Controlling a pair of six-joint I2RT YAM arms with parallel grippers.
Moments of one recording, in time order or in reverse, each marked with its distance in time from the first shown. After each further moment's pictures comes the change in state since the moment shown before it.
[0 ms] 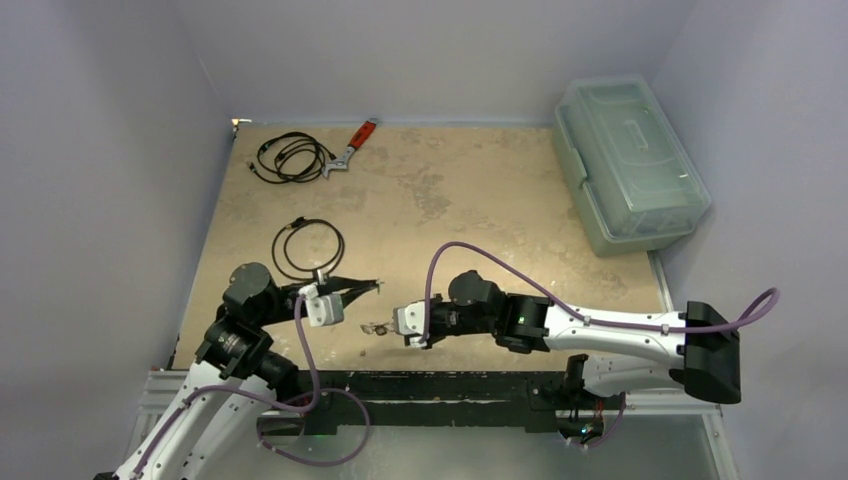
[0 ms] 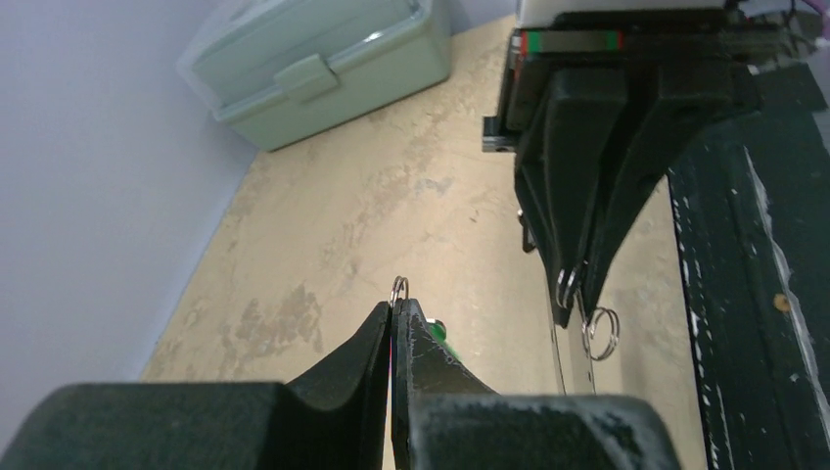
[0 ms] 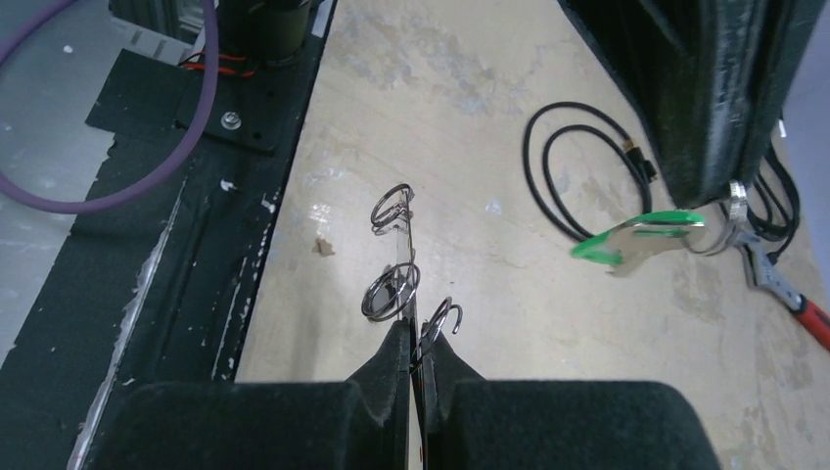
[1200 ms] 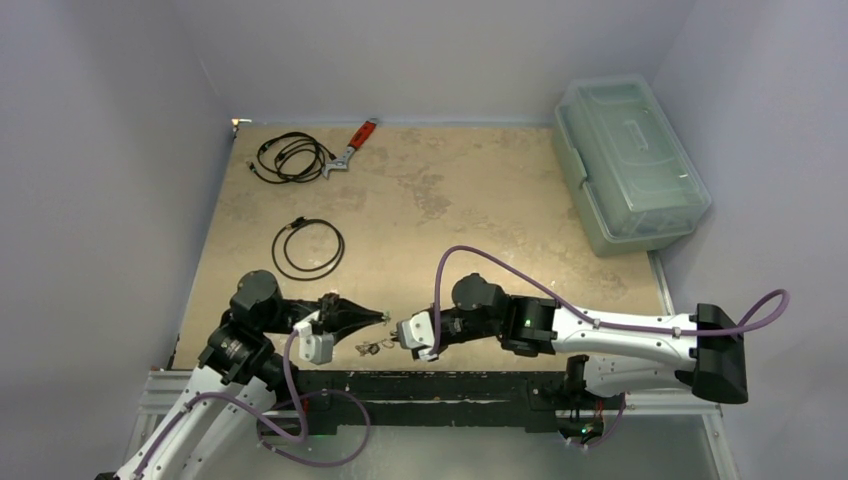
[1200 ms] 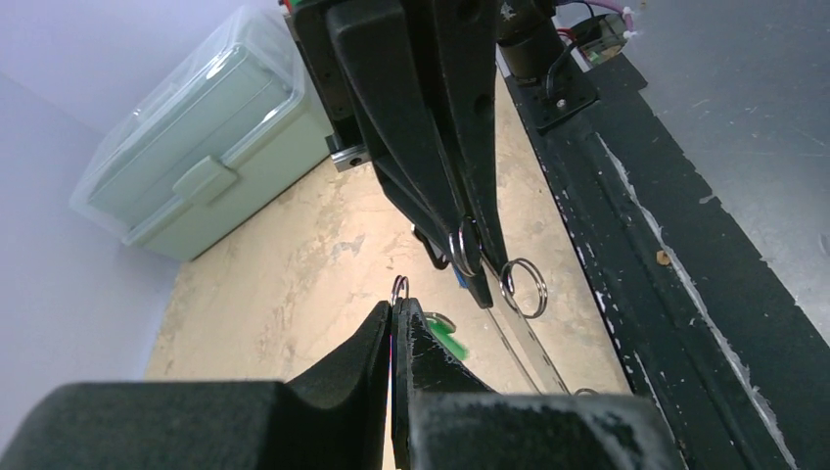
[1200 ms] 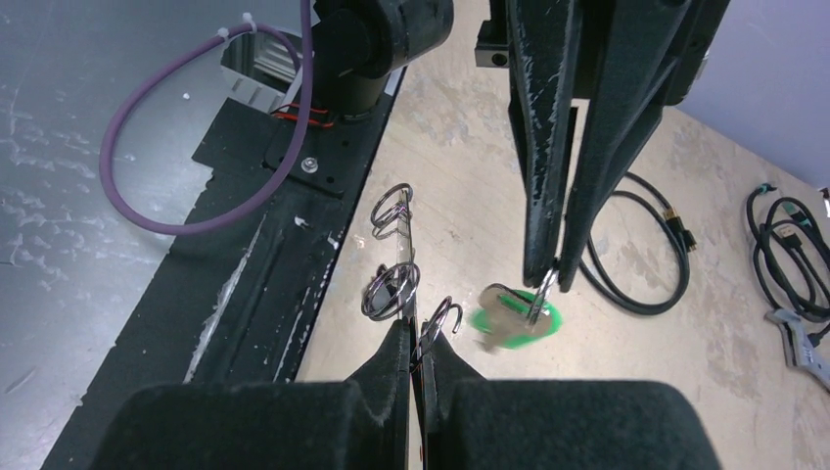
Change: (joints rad) left arm -0.032 -0.056 -0.064 -0.104 0.286 0.218; right arm 0.039 -0.035 0.024 -0.056 -0.120 -0.001
